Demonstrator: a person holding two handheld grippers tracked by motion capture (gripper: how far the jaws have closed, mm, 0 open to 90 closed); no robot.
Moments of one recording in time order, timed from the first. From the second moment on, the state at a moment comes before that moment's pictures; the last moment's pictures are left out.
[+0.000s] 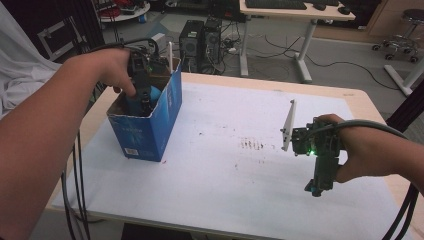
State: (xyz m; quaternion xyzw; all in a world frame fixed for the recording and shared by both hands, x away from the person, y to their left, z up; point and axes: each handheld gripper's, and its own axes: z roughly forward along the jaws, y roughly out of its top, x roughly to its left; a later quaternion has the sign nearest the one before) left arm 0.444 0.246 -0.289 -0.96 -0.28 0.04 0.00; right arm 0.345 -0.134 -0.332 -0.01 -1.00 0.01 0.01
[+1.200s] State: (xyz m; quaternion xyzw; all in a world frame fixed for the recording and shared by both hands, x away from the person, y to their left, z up) left arm 0.427 0.234 -0.211 -0.96 -0.28 0.02 0.00; right arm 0.344 -0.133 -0.327 0.00 -1.00 0.00 0.01
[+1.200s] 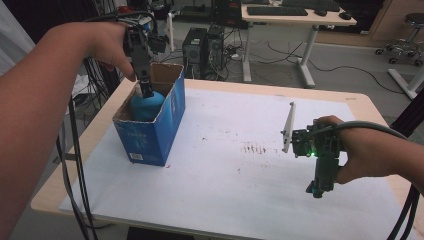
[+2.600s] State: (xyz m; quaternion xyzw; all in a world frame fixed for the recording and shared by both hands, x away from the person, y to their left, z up) left arm 0.420 0.128 -0.250 -1.00 -0.09 0.03 -0.01; right arm 0.355 -0.130 -0.315 -0.02 -1.00 0.00 0.01
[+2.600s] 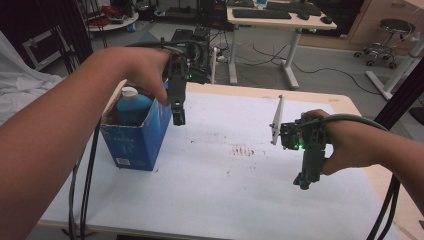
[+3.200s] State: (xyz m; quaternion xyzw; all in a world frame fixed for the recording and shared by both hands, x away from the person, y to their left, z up) left arm 0.444 0.103 -0.271 -1.00 -0.08 0.01 -0.01; right arm 0.357 -0.132 -0.315 -0.02 -1.00 0.00 0.01
